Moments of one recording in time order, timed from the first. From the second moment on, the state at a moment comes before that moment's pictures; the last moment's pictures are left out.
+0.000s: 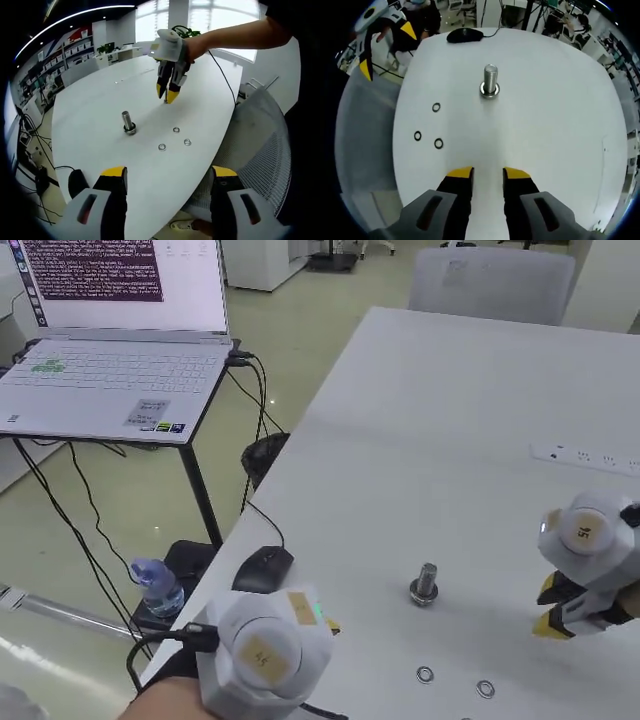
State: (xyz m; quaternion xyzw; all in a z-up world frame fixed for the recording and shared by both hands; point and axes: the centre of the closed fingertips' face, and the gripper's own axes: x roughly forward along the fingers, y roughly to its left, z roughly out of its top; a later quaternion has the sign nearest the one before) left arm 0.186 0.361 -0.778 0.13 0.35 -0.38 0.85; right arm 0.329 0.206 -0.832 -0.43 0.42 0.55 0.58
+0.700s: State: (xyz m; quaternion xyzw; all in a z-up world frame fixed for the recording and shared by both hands) left arm 0.191 0.362 -0.776 0.13 0.34 -0.38 0.85; right arm 0.291 0.230 -0.838 -0.43 0.40 0.58 0.57
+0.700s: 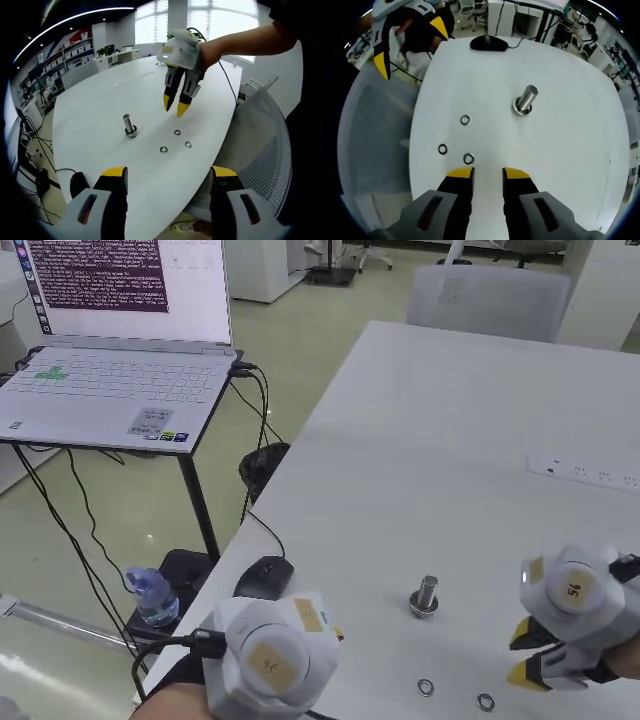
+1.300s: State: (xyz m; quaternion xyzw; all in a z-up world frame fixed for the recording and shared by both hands) left arm 0.185 0.359 -0.779 0.14 0.34 -0.39 0.84; right arm 0.263 0.238 -0.863 -0.43 0.40 0.59 0.55
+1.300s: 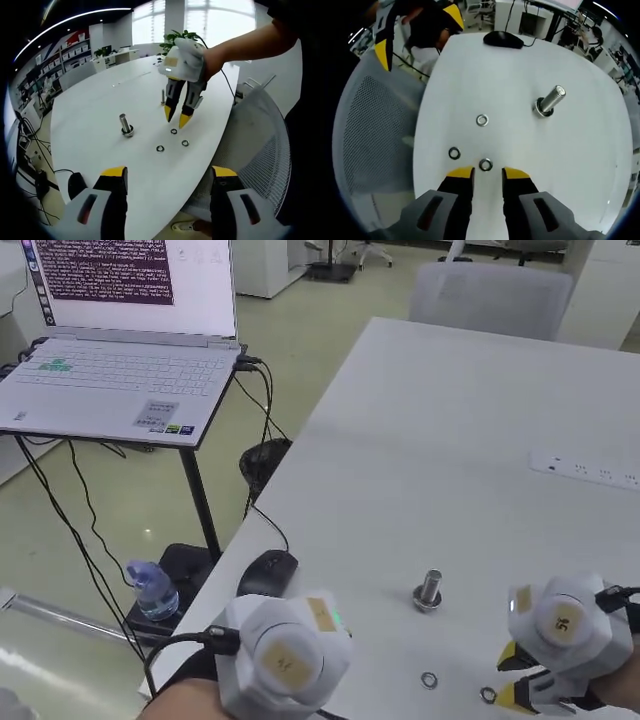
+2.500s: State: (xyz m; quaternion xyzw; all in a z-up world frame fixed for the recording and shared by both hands) left arm 0.187 0.368 -0.780 0.13 0.34 -0.40 0.84; right arm 0.260 0.244 -0.882 -0.46 0.41 0.58 0.54
